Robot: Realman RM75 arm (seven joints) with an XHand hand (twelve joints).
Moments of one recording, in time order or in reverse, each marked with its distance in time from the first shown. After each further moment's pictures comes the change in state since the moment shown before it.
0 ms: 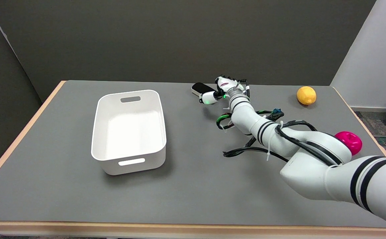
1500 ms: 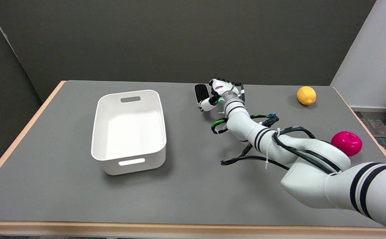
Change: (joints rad) arm -0.053 -0.010 -0.038 0.080 0.032 0.047 0.002
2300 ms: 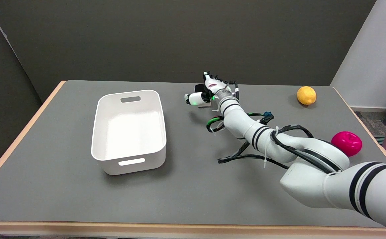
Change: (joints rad) arm 0.005 -0.007 -0.002 0.045 0.026 -0.052 0.019
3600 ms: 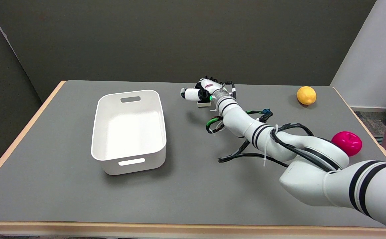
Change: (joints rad) arm 0.013 -0.001 -0.002 -0.011 -0.056 -0.064 0.082
